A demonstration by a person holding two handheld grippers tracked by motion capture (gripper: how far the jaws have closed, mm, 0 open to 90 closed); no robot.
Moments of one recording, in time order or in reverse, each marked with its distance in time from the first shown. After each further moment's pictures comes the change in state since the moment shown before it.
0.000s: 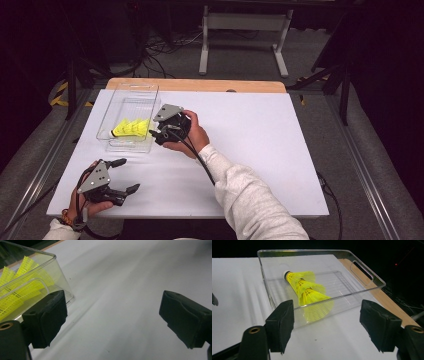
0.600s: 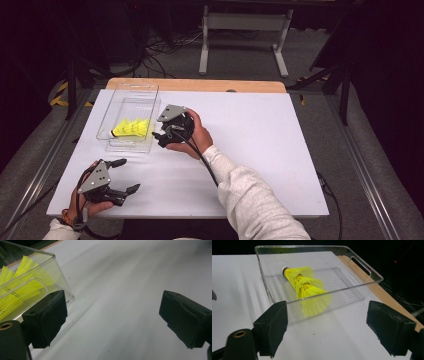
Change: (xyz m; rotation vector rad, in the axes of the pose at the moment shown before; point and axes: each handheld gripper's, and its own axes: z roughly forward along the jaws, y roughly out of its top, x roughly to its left) left arm 0.000 0.000 0.000 0.005 -0.004 0.001; right arm -0.004 -0.007 -0.005 0.010 -0.007 0.012
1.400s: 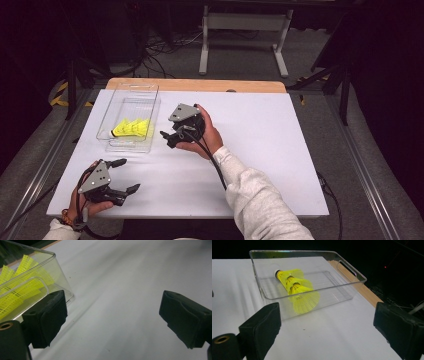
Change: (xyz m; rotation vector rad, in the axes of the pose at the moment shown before) left arm 0.000 0.000 0.001 0.003 0.005 0.001; right arm -0.011 -0.011 -0.025 -0.051 -0.044 0.008
